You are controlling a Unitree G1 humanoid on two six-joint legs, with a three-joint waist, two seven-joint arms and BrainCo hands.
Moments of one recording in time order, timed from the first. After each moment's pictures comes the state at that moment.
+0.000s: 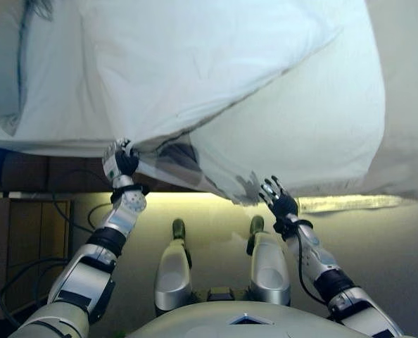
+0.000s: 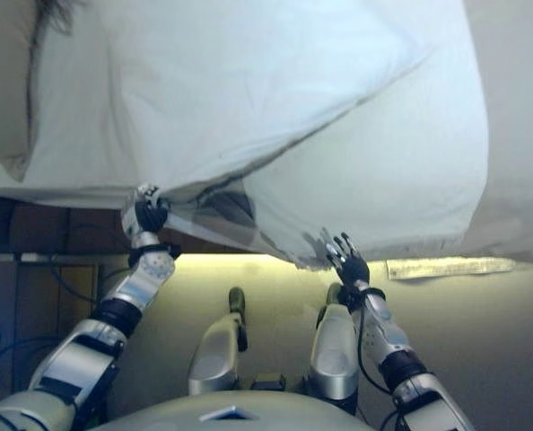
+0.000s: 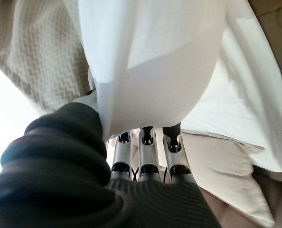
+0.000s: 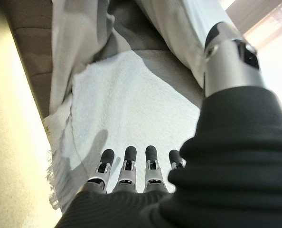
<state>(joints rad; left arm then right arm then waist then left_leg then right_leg) -0.33 0.38 -0.33 0.72 0.12 -0.08 0.76 -0.01 -0.35 0.33 0.52 0.95 -0.13 0.02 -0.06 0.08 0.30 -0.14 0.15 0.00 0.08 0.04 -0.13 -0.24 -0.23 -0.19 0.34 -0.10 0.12</state>
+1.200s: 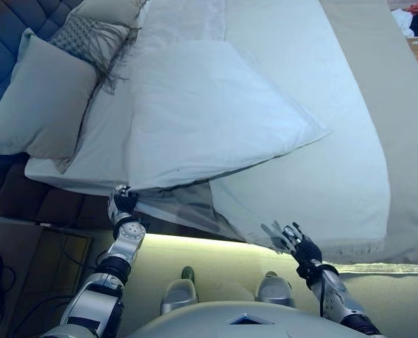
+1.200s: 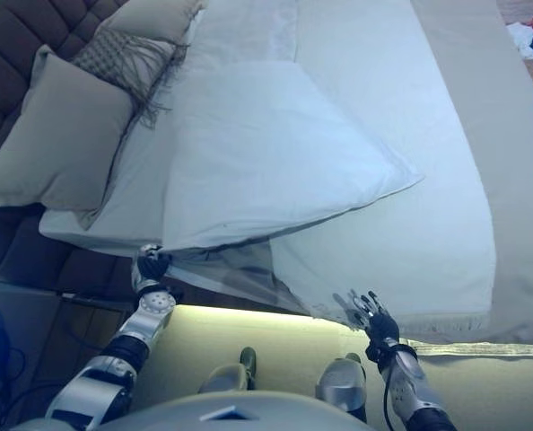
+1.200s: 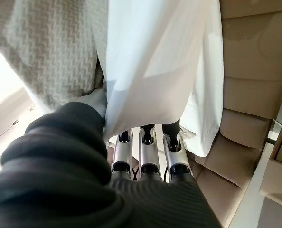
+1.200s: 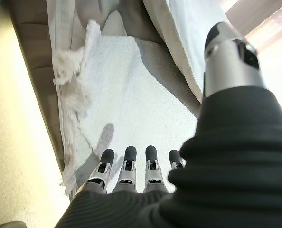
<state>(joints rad) -0.20 0.29 -0.20 0.84 0.02 -0.05 0.62 0.22 -0.41 0.20 0.56 0.87 -0.07 0.10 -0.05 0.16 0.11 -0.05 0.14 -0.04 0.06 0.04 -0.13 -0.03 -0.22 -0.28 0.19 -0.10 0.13</state>
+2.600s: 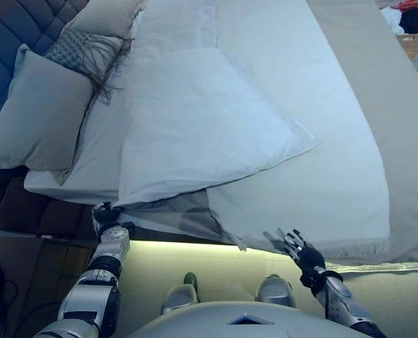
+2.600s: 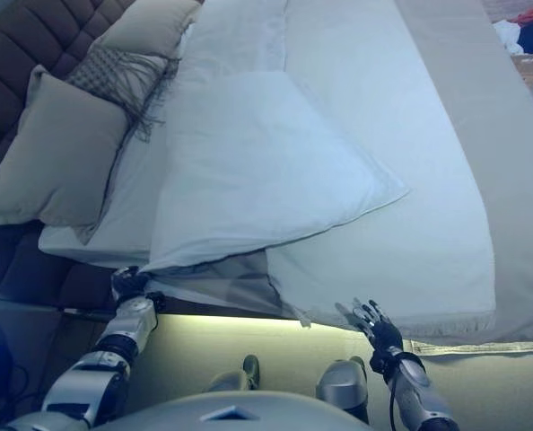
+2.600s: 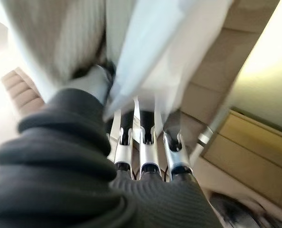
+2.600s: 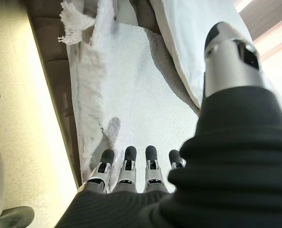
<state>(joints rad) -0.22 0.33 0.00 1.09 -0.23 0.00 0.55 0.26 -0.44 0.25 0.51 0.84 -0.05 0.08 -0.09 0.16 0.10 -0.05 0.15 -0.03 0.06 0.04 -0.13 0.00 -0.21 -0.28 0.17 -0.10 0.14</state>
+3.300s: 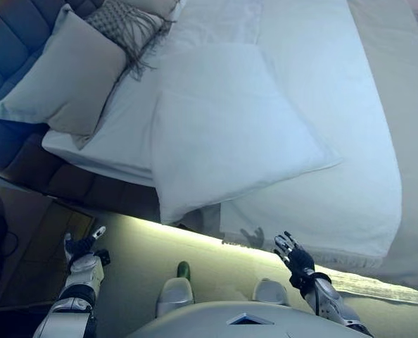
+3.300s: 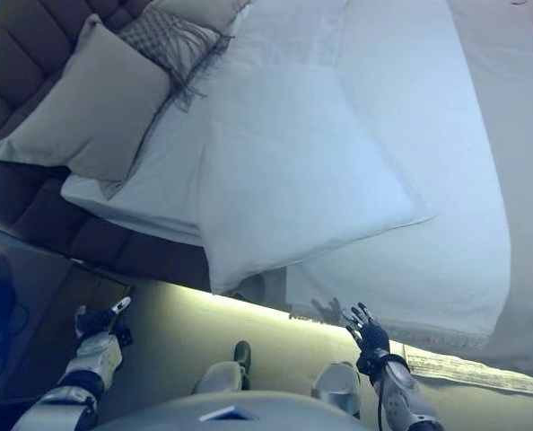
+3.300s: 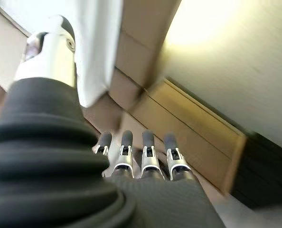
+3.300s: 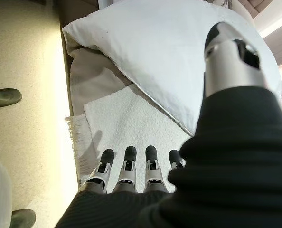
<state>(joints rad) -0.09 0.43 -0.06 0.94 -0.38 -0.09 0.47 0.26 -0.38 0.29 0.47 0.86 -0.04 0.03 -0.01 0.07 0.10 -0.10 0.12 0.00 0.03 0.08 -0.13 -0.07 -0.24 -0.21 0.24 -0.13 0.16</state>
